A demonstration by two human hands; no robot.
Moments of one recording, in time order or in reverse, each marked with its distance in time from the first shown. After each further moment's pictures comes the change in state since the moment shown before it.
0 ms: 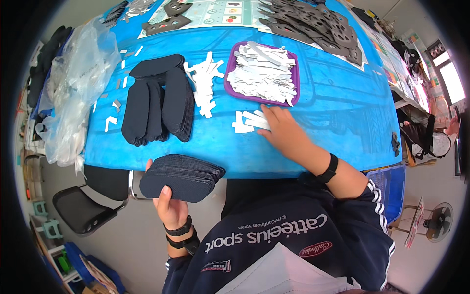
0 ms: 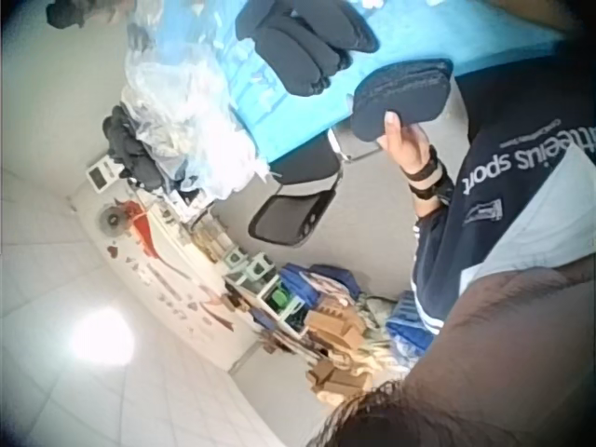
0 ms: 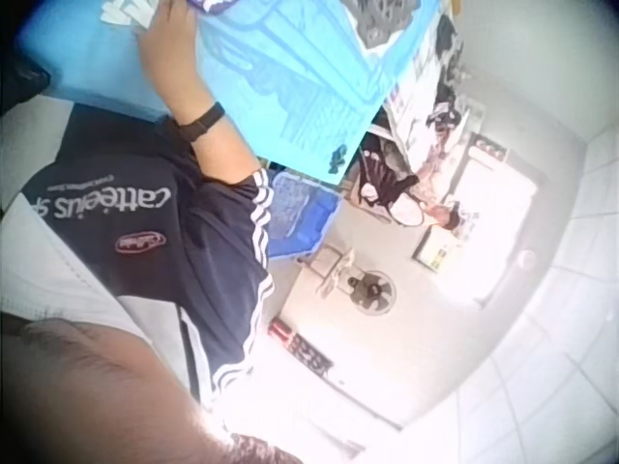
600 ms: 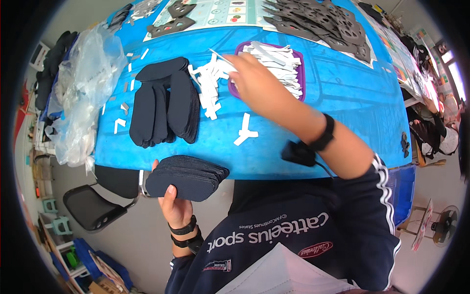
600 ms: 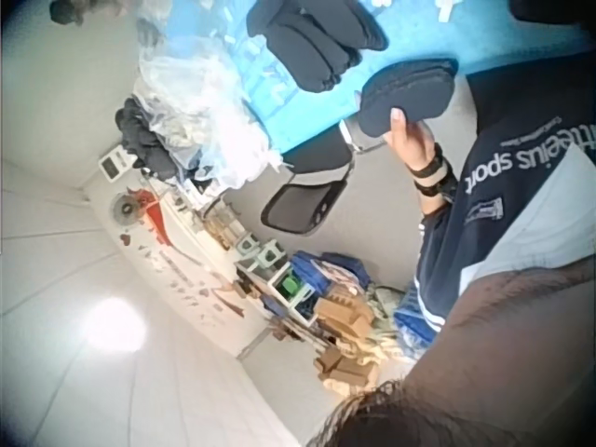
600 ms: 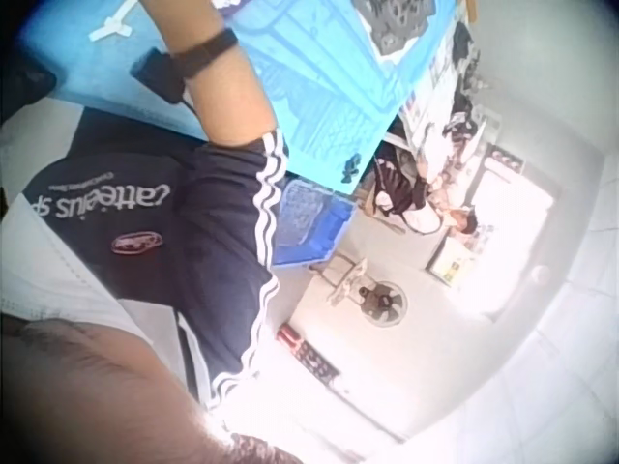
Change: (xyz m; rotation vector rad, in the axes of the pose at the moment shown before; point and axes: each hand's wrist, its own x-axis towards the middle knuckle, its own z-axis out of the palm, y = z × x) left_hand -0.002 0.004 0.004 0.055 0.030 -0.005; right_hand 0.107 -0.030 -0.037 0.400 0.124 -0.068
